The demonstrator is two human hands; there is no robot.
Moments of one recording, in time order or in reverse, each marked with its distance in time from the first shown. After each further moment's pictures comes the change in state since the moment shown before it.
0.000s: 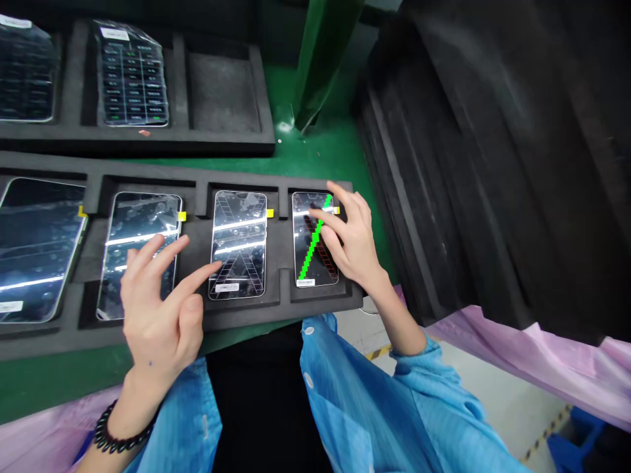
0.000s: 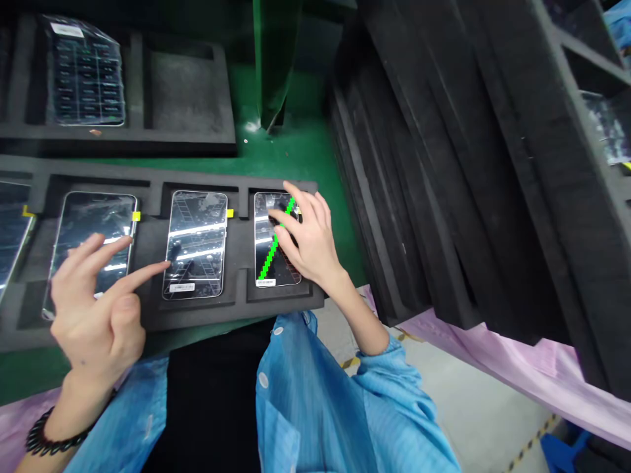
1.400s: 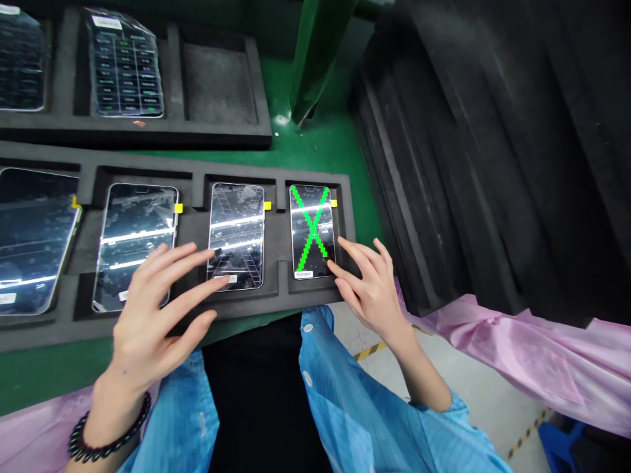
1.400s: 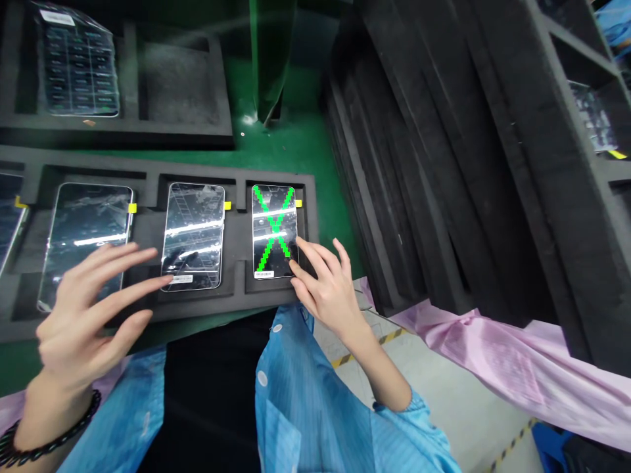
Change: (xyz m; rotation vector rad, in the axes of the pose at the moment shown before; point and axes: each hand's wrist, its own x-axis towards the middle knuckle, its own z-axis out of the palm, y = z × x) left_hand 0.004 -0.011 -0.020 -0.154 -0.200 0.244; right_hand -0.081 -0.029 -0.035 -0.171 -0.079 -0.059
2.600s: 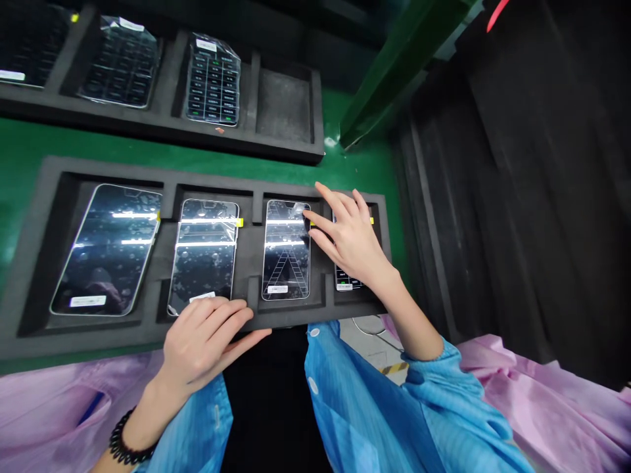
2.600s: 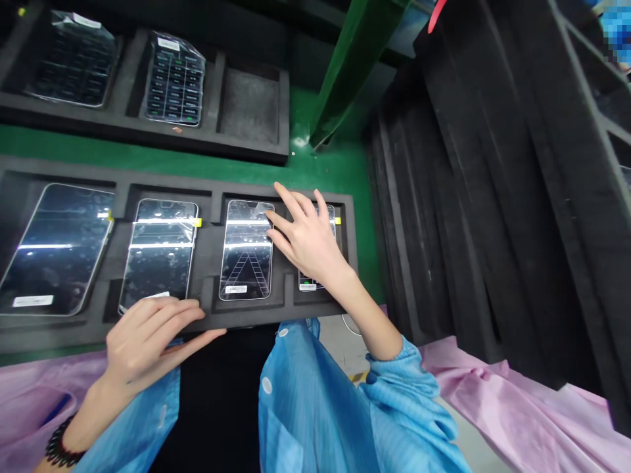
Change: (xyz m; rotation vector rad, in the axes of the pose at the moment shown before) left_hand -0.036 0.027 0.011 0.250 0.057 -0.037; right_hand 0.138 -0.010 0.030 -0.010 -0.213 -0.181
